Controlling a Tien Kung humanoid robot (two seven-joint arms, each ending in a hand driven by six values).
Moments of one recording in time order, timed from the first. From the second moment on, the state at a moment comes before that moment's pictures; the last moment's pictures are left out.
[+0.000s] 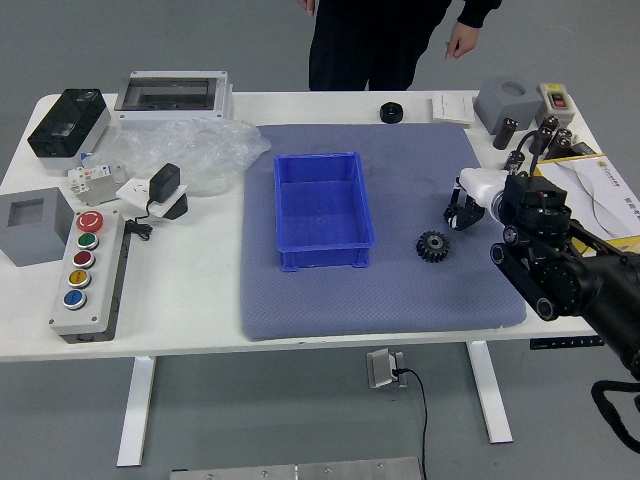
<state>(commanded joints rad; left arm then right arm) -0.10 0.18 -0.59 -0.18 0.77 -0.08 0.18 0.73 -0.20 0.94 0.78 -2.17 0.23 -0.30</state>
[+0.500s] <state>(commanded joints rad) -0.10 0.18 -0.60 -0.18 0.78 -0.08 0.18 0.74 -0.24 0.96 0.84 -2.17 0.25 -0.30</state>
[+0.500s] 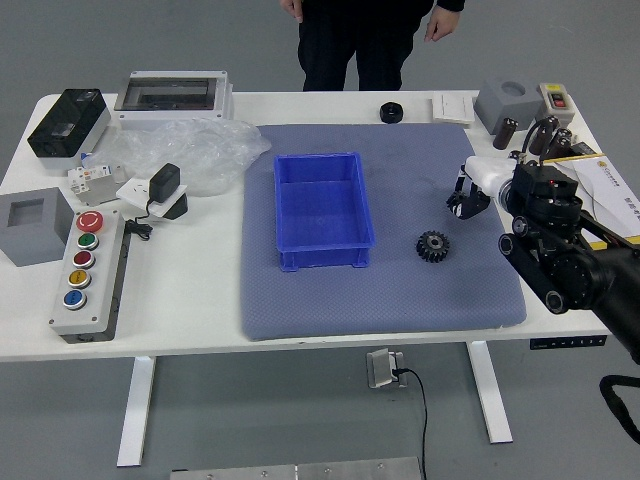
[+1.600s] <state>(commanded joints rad) -0.10 0.19 -0.60 -0.18 0.79 -0.08 0.18 0.76 -0.15 0.85 1.28 -2.12 0.30 -0.33</state>
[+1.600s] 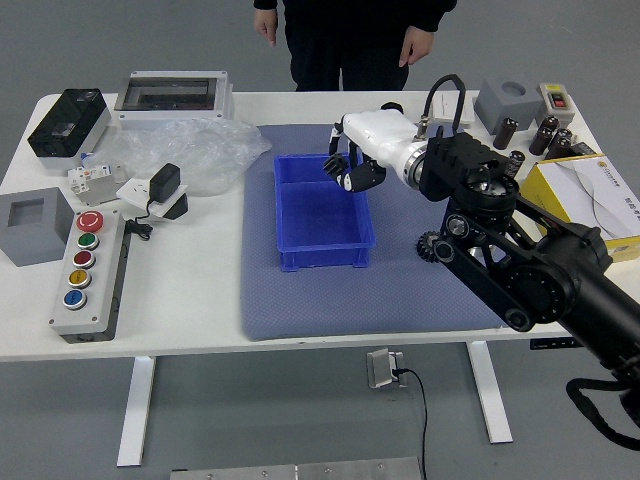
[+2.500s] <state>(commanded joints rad) -0.10 0.19 -0.62 -0.18 0.80 -0.08 0.18 0.73 -0.22 0.91 1.26 -2.06 0.40 -0.32</state>
